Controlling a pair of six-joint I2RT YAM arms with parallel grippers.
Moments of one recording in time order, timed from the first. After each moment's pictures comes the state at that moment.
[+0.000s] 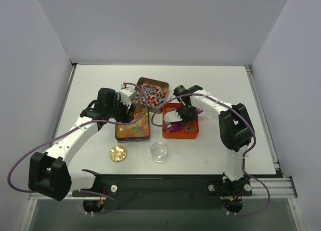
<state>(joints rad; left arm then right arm) -0.34 1.27 0.93 -0.40 0.24 0.18 0.54 1.95 1.42 -0.97 0.04 -1.57</state>
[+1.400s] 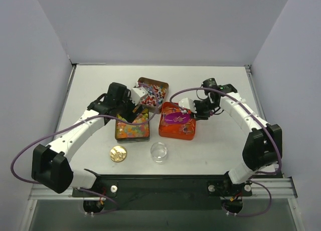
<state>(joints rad) -0.48 1.37 1.11 -0.56 0.09 0.40 0.29 1.61 1.27 -0.97 -0.48 -1.43</state>
